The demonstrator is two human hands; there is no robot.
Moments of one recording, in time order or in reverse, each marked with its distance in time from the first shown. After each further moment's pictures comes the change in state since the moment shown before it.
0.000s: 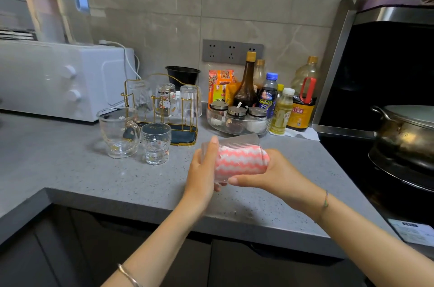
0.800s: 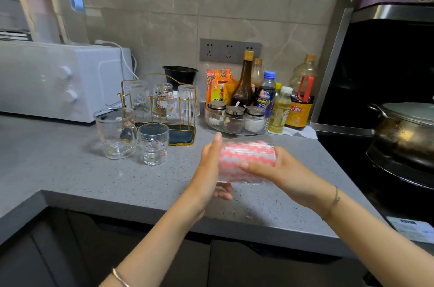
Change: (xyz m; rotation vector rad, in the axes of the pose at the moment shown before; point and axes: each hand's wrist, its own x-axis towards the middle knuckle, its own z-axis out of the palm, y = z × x) left_hand -0.002 0.005 0.000 0.049 -0.246 -0.104; right_hand -0.005 -0.003 -0.012 0.072 -0.040 -0.013
